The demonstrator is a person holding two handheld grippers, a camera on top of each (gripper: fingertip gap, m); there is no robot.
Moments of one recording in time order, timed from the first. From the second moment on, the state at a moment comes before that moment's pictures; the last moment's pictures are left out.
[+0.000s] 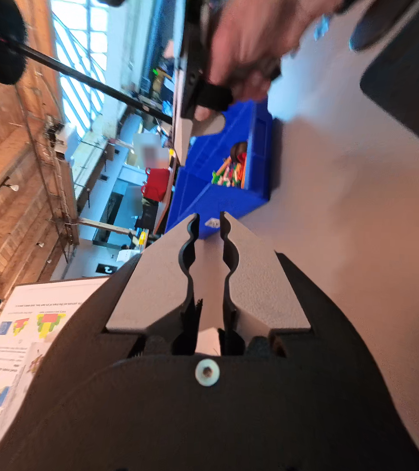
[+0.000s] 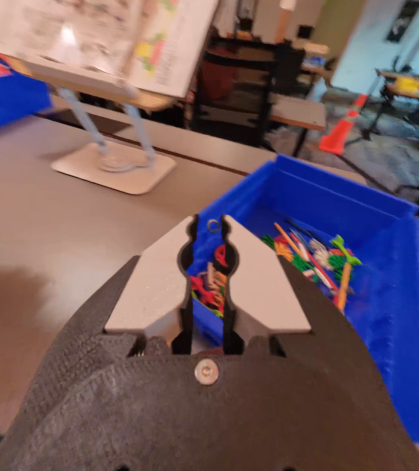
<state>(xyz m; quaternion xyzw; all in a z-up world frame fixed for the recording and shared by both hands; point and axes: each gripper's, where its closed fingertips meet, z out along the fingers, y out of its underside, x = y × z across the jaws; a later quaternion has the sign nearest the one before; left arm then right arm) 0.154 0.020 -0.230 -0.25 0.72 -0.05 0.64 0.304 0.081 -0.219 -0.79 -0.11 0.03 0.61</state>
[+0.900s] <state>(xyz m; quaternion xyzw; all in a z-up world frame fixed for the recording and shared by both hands) -0.039 0.070 -0.243 -0.54 0.59 0.04 0.60 0.172 0.062 -0.205 -0.73 -0.24 0.07 0.63</state>
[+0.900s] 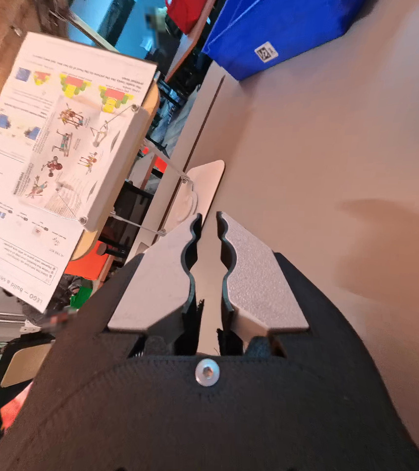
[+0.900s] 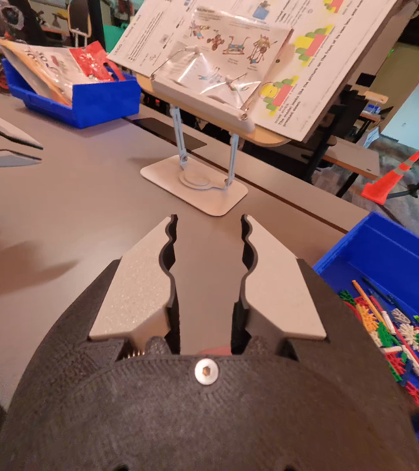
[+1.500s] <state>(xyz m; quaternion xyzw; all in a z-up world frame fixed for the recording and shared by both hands) -0.065 0.029 -0.234 -0.63 0.42 0.05 0.65 0.152 0.069 -0.214 -0.73 -0.28 0.04 0.62</state>
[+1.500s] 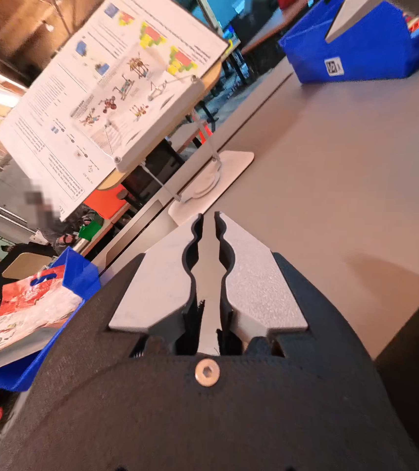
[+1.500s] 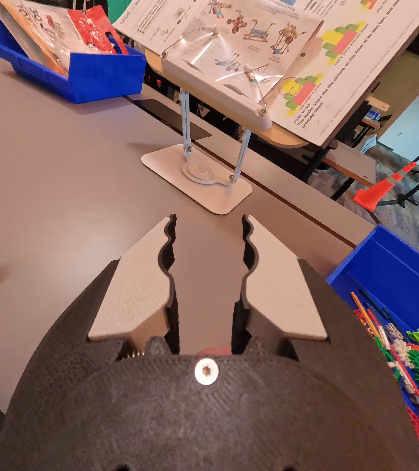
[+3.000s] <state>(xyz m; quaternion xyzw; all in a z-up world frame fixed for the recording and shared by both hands) -0.026 0.011 -0.188 -0.55 0.34 -0.01 0.76 0.183 0.087 -0.155 -0.74 -0.23 -0.02 0.63</state>
